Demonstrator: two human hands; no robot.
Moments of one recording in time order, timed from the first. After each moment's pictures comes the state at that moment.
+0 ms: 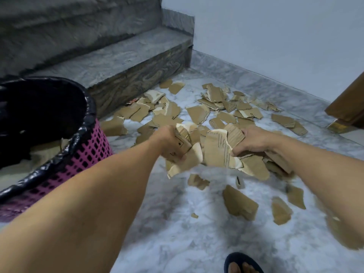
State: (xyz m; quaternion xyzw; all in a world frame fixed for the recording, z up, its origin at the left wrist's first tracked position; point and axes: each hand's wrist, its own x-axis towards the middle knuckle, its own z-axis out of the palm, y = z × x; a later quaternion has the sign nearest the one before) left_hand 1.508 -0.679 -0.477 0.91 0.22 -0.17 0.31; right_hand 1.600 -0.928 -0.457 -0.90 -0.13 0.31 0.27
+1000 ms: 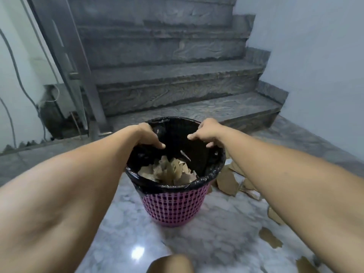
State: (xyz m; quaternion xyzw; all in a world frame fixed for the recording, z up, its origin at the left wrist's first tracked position) left_hand 1.262 -0.427 -0.296 0.83 0.46 -0.06 0.31; right_hand 1.428 -0.557 -0.303 -0.85 -0.33 0.27 0.31
